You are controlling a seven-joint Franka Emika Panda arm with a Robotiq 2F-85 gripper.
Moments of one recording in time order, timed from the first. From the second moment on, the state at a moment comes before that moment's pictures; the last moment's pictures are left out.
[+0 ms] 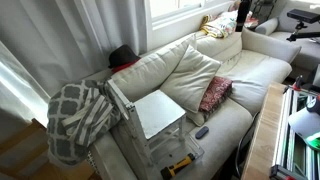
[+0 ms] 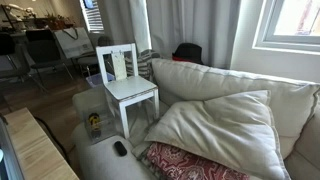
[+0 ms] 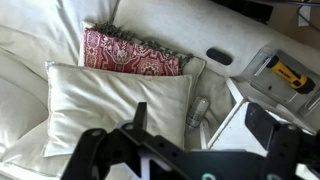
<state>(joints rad) -0.04 -0.53 -0.02 -2.51 -0.20 1.94 -0.17</state>
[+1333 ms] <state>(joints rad) 0.00 -0.39 -0.04 -2.43 -0.20 2.04 -0.37</state>
